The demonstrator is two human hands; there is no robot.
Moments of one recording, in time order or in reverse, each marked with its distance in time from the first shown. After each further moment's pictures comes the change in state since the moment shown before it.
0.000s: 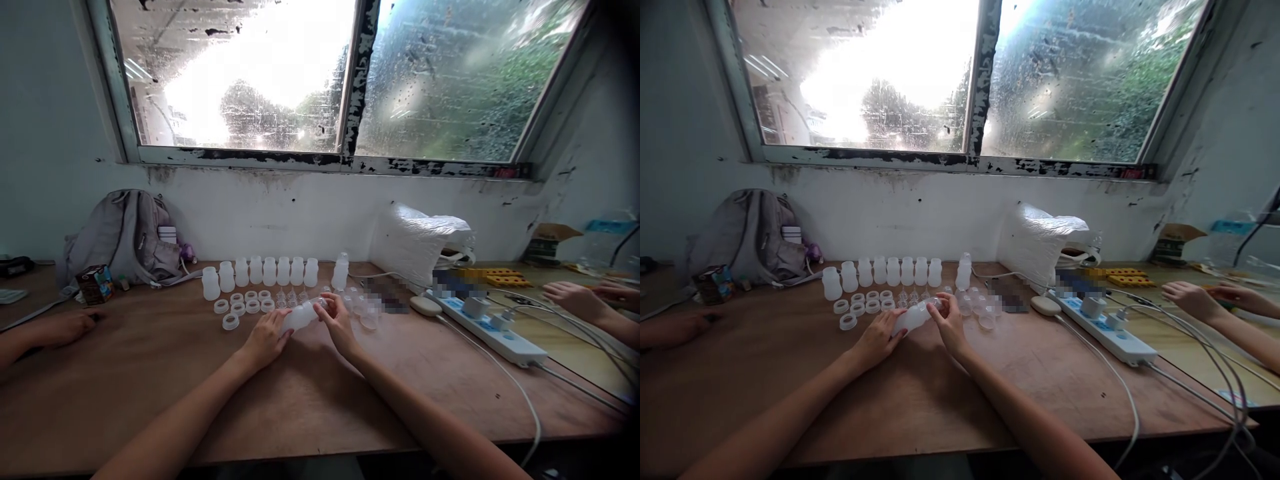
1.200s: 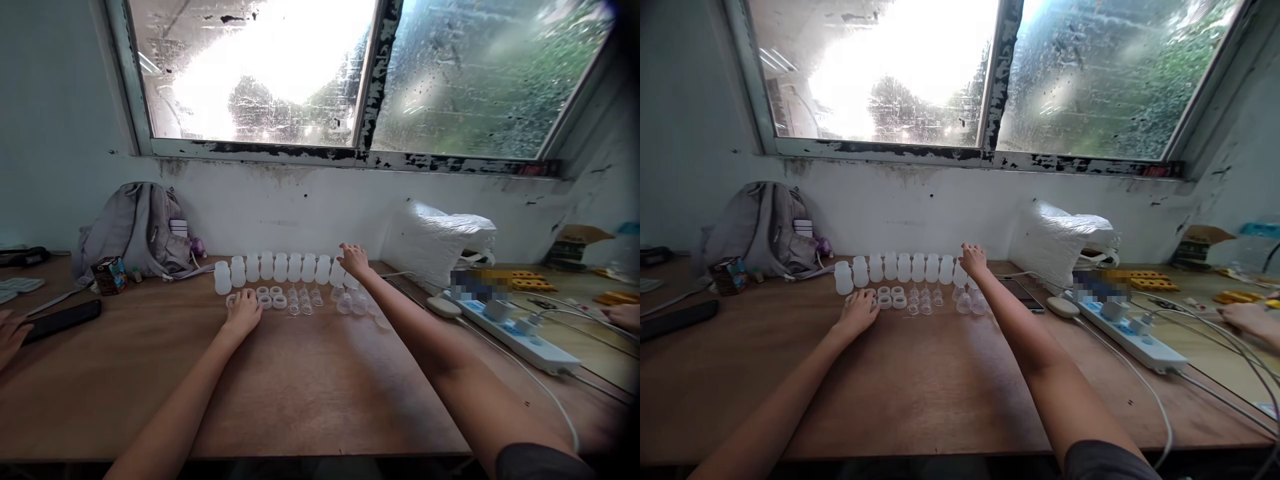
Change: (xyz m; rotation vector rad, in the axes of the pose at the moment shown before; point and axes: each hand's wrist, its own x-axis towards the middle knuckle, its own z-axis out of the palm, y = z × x) left_hand 0.000 -0.072 -0.034 0.502 -0.187 -0.568; right_hand 0.173 0.023 -0.033 -1.452 -0.111 -0.050
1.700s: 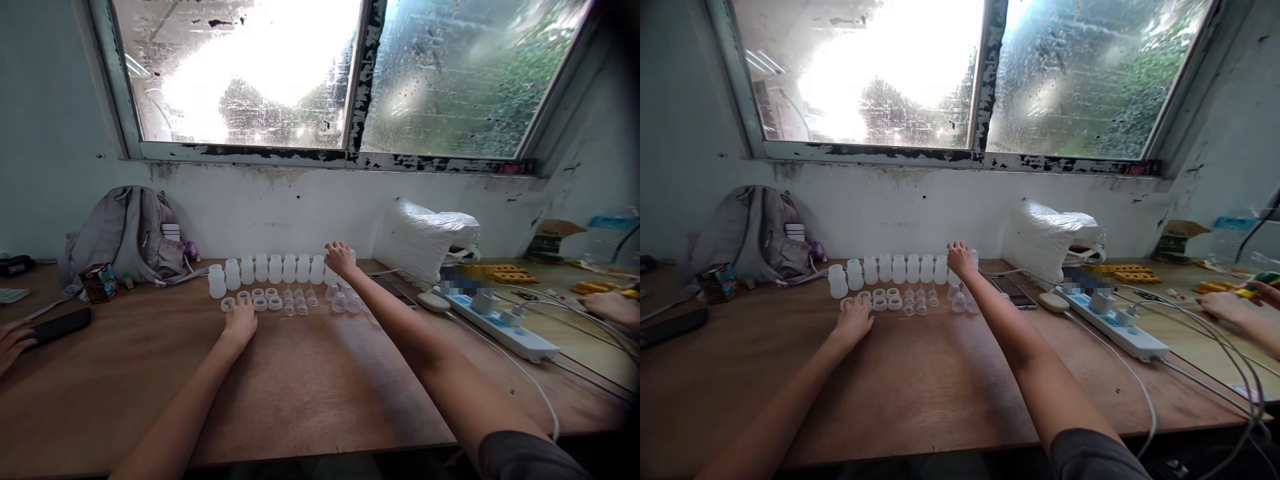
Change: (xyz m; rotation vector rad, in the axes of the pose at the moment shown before) left_hand -0.011 0.015 -0.008 0.101 -0.082 -0.079; right_hand -0.004 -0.018 -0.004 -0.014 0.045 -0.082
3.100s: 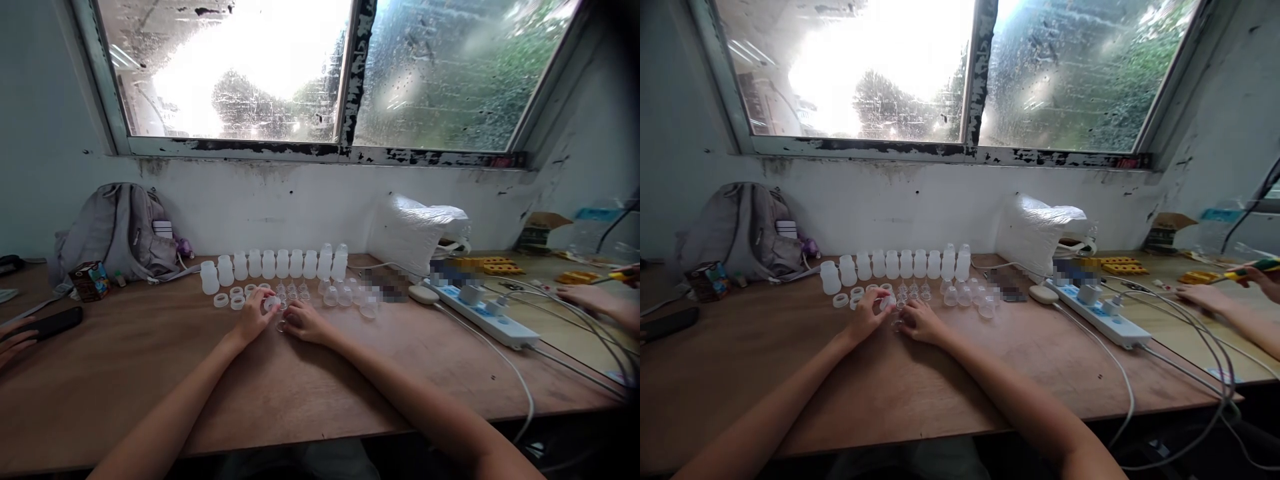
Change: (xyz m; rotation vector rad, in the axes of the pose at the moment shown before) left_hand -0.004 0.030 0.009 -0.854 0.330 0.473; right_hand -0.152 -0.074 0.010 0.767 -0.070 -0.532
